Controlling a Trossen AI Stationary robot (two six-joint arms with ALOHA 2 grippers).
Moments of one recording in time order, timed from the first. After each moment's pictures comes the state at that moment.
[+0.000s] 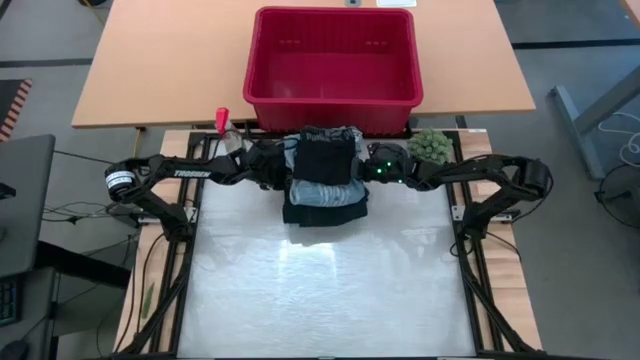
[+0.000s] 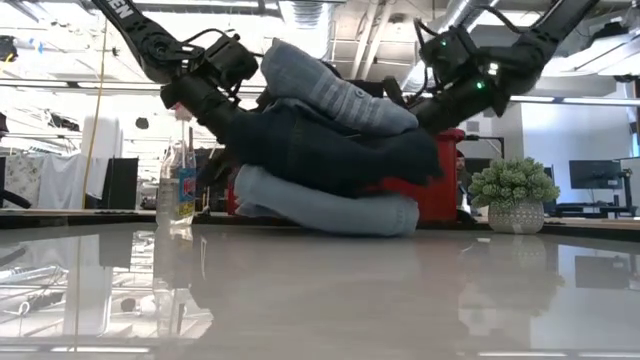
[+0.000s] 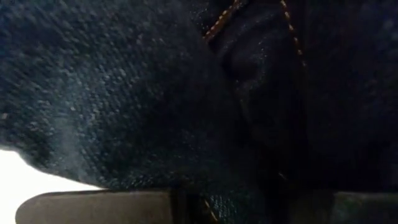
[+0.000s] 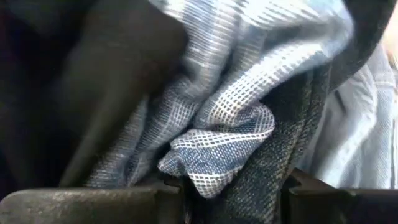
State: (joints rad) left arm 0.47 1.51 0.77 0.11 0.33 -0.97; right arm -0.38 1.48 0.69 0.41 -0.06 1.04
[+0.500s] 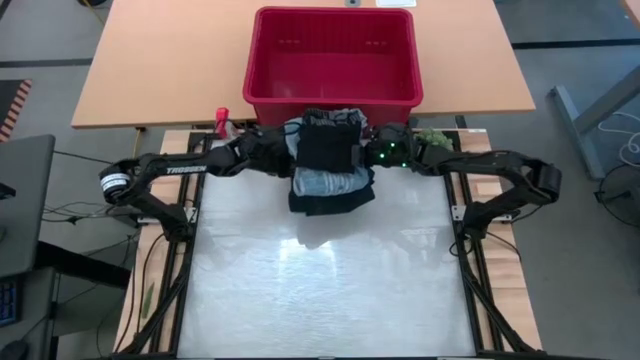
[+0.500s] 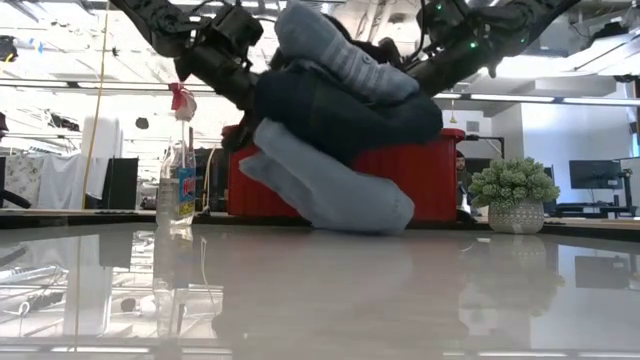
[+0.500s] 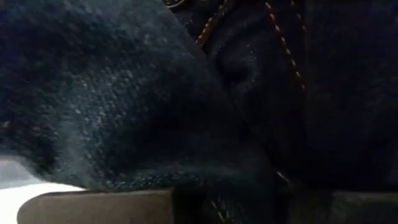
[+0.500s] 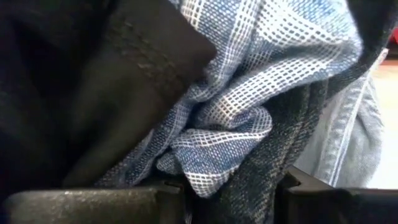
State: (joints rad) left arm 0.47 1.45 0.92 0.06 0.30 -0.89; right arm -0.40 1.39 0.88 0.14 -0.08 0.89
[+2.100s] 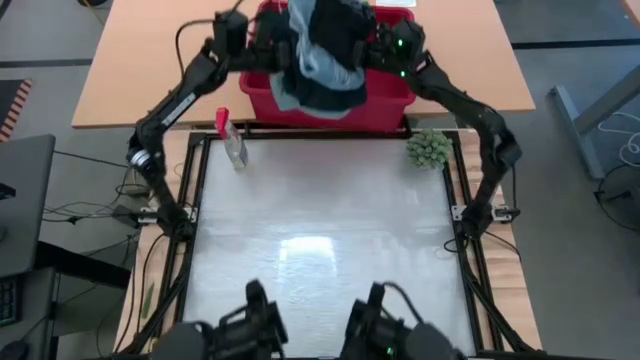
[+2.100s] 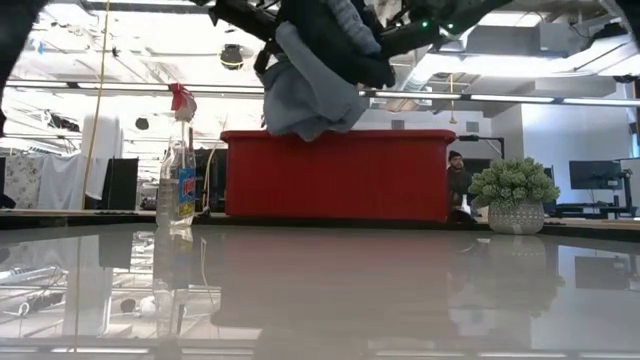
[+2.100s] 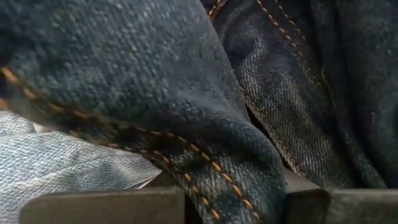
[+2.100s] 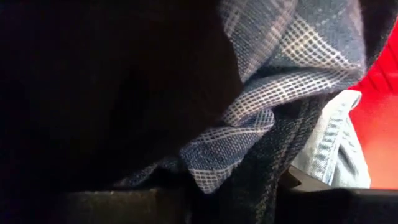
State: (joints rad) left arm 0.86 1.80 2.03 -0.42 0.51 -0.71; right arm -0.79 1.82 1.85 -0.05 -0.37 0.73
